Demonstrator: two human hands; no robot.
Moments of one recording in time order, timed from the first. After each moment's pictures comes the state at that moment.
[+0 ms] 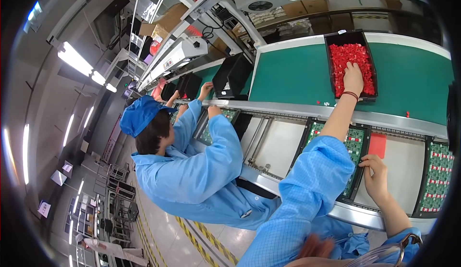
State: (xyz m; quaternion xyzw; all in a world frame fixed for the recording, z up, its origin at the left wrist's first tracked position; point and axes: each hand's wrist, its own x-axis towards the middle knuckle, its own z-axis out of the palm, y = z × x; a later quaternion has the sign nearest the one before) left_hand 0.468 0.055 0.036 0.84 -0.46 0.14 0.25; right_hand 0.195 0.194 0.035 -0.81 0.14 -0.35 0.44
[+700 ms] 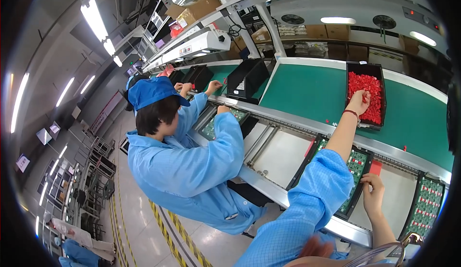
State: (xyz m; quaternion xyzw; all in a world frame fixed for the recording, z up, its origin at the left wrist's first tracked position) left_hand 0.524 0.040 0.015 0.22 0.00 -0.54 0.81; right_hand 0.200 0.187 0.020 -0.82 0.14 -0.36 0.43
